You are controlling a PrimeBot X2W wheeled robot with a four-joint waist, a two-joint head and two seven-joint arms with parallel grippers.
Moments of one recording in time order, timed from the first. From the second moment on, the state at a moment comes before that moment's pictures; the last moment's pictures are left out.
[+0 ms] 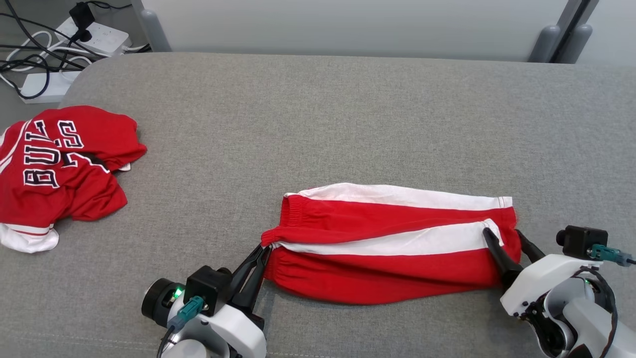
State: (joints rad) left arm -0.25 0.26 -0.65 0.33 -0.46 0.08 -0.25; right arm -0.50 -0.34 0.69 0.82 1.01 0.13 -0.25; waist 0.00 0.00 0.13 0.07
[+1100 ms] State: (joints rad) left arm -0.21 0.21 -0.56 0.31 -0.40 0.04 -0.25; right arm -0.45 -0.39 0.66 0.83 0.96 0.13 -0.25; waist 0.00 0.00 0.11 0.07
